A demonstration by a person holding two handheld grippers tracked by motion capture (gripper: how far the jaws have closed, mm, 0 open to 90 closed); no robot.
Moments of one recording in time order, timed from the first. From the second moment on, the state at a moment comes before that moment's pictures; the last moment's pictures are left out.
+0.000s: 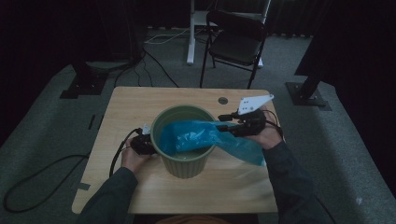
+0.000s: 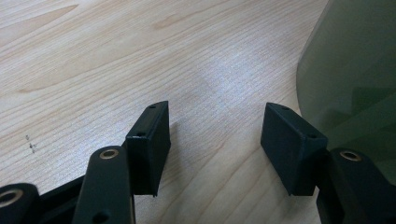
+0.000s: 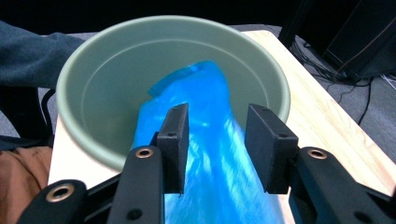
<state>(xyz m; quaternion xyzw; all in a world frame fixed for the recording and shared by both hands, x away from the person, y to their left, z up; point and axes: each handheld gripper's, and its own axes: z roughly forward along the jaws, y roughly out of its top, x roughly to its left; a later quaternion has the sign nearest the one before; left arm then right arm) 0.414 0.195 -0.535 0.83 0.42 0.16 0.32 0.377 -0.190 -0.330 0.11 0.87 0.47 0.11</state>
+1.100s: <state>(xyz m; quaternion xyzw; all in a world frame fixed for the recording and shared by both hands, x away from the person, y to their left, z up) 0.414 0.195 -0.535 0.83 0.42 0.16 0.32 0.345 -0.231 -0.353 0.14 0.88 0.44 0.13</state>
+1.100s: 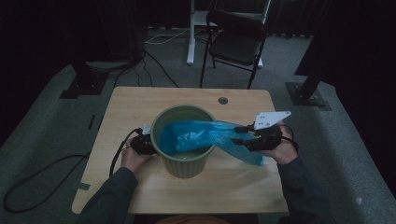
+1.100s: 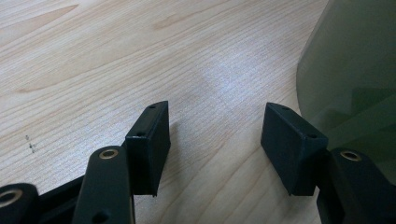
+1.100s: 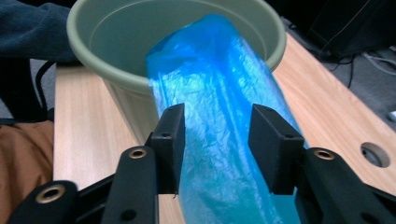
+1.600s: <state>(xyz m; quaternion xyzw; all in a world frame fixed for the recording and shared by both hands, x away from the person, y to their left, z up) 0.413 0.193 -0.533 0.84 0.42 0.16 0.31 0.339 -0.247 -0.373 0.17 0.87 0.44 0.14</state>
